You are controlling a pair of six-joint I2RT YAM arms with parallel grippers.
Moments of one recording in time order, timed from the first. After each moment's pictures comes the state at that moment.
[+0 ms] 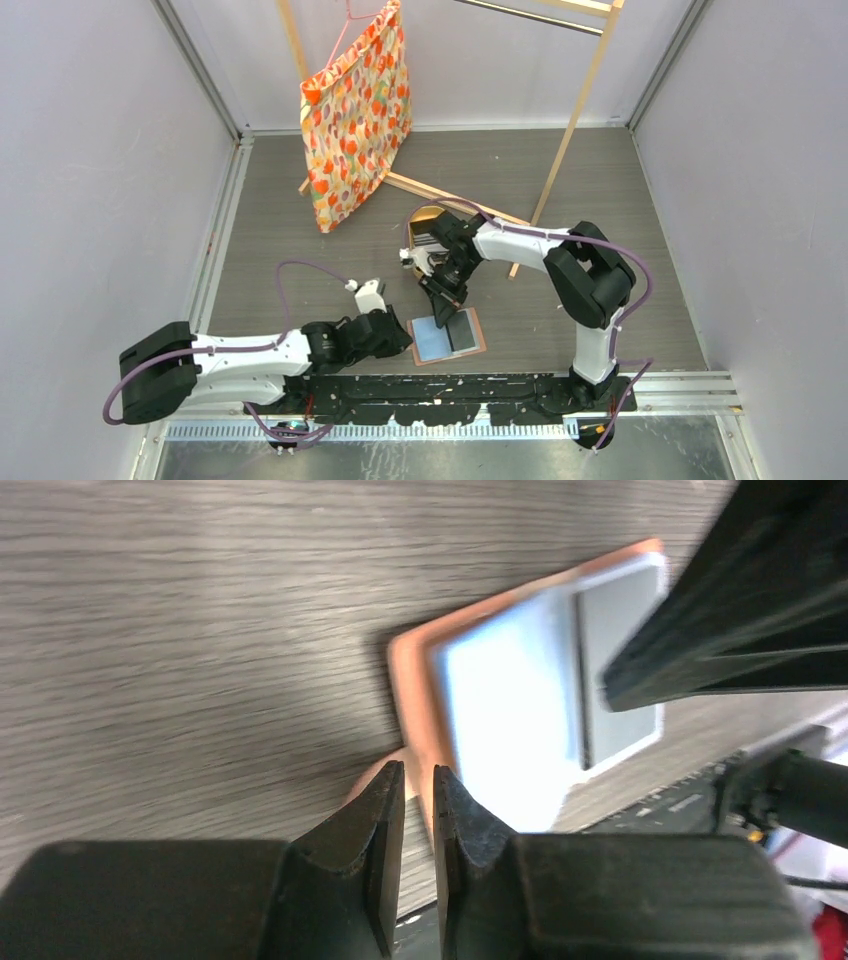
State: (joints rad) left arm -1.18 1.04 0.30 -0.01 -0.33 -1.18; right arm 0.76 1.89 1.22 -0.78 -0.77 -0.28
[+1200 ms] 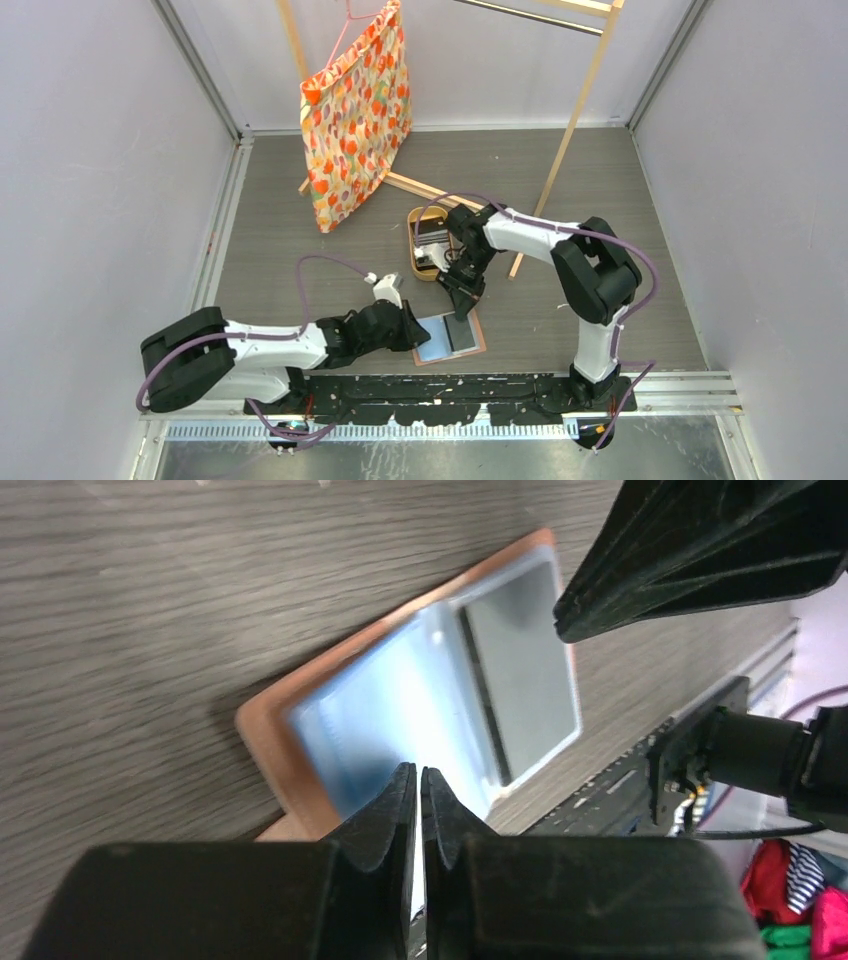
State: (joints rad) left arm -1.12 1.22 0.31 0.29 -0.15 -1.07; right arm 0.66 1.87 1.24 -0.95 -0.67 -0.50
